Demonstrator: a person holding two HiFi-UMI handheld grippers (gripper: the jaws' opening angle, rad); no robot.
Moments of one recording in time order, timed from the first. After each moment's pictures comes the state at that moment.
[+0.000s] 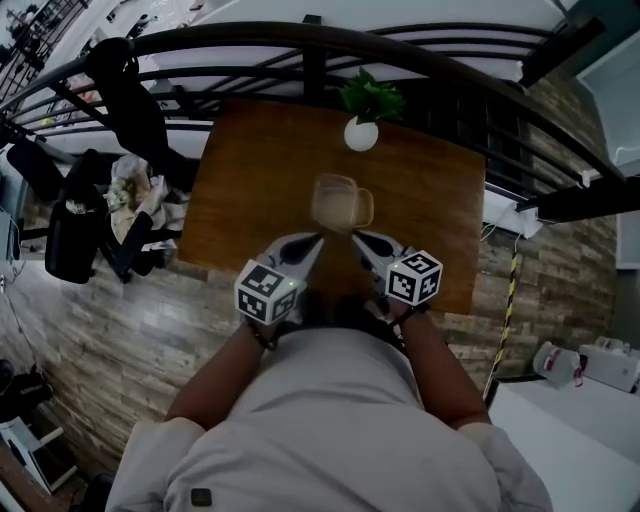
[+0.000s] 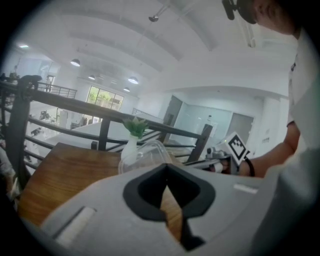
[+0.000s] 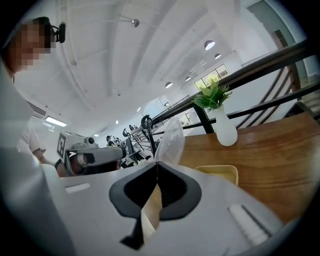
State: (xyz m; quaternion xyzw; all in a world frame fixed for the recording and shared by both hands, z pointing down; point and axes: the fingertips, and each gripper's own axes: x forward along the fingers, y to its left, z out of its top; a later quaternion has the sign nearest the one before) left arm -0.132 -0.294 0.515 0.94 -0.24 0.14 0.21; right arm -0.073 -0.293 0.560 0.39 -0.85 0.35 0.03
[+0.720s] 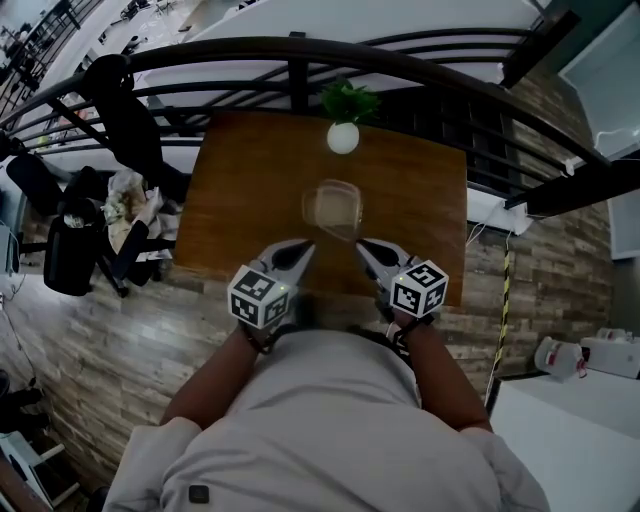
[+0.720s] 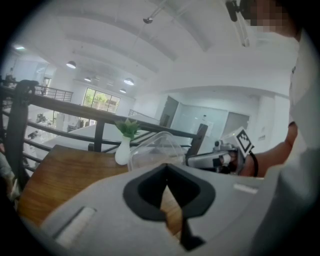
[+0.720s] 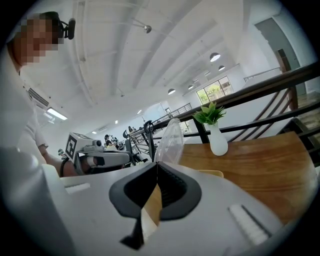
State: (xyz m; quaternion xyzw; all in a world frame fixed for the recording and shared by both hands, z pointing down) left arm -0.122 -0.234 0.496 0.94 -0.23 0.14 0.20; right arm -0.040 -0.219 0.513 0.42 -0.86 0.30 0.03
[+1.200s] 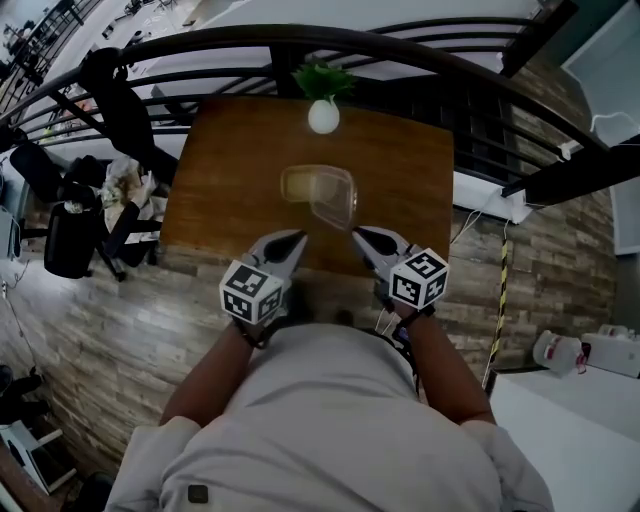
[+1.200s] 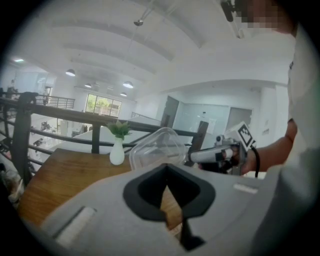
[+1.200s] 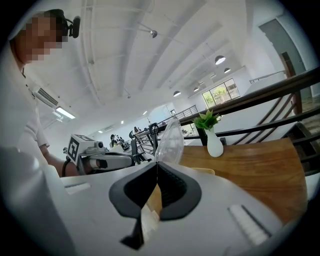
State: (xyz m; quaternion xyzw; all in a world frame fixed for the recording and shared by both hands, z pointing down) left arm -0.067 -0.169 0.483 0.94 -0.25 0.14 0.17; right arm 0.018 -0.157 0.492 0.40 -0.88 0.28 0.03
